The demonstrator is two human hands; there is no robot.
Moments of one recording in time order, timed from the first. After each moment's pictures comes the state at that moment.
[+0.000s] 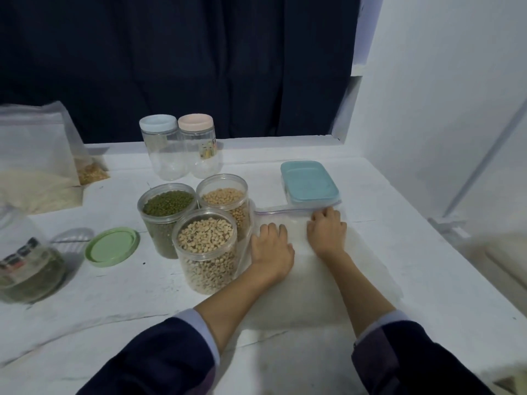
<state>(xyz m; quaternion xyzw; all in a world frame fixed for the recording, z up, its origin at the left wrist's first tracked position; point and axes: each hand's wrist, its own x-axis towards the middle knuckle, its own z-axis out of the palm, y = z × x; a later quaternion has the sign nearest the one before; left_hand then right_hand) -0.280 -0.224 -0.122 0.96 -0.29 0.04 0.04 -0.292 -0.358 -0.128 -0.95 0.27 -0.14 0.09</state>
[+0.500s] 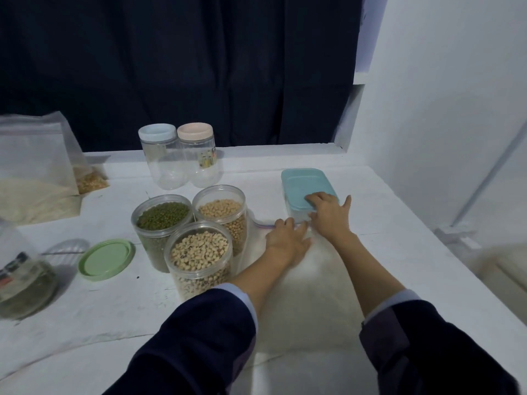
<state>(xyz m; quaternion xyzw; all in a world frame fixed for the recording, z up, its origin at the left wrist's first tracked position) -0.240 -0.271 -0.110 0.94 -0.35 -0.05 0.05 -0.256 -0.395 -0.089 -0.97 0.17 -0.13 0.07</state>
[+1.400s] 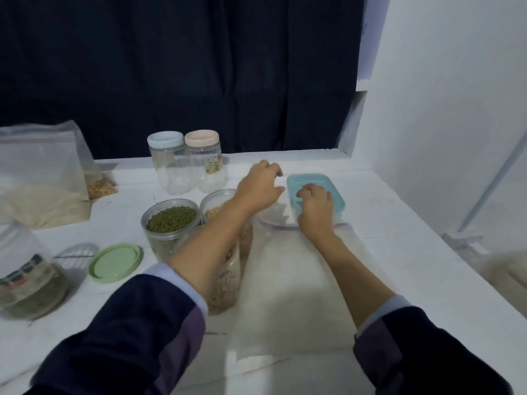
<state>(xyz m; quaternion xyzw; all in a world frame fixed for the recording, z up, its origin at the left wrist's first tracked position) -0.202 -0.214 0.009 0.91 -0.34 0.06 0.25 -0.241 -0.348 -0.080 -0.93 0.13 -0.29 0.15</state>
